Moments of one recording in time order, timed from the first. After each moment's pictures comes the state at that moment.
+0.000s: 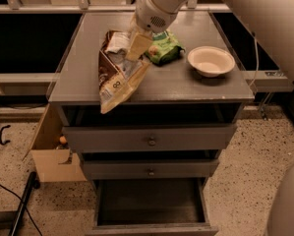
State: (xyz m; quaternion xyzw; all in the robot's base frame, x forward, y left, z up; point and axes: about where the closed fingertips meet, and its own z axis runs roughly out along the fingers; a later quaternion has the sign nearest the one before) arm 0.645 0.039 0.951 -0.71 0.64 0.06 0.30
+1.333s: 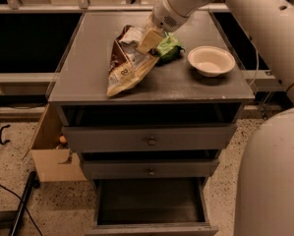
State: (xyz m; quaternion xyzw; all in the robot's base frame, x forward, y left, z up) arm 0.713 -0.002 0.931 -0.63 0.69 0.09 0.34
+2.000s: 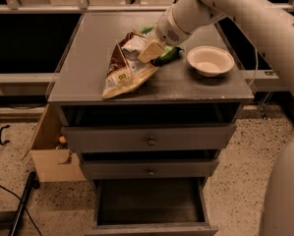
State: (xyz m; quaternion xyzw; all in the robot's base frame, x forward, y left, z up) arm 0.699 -0.001 0.901 -0.59 0.71 0.13 0.35
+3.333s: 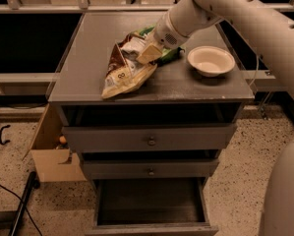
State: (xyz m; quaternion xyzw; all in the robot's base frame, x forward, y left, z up) arm 0.696 0.001 0.894 -0.59 0.71 0.14 0.35
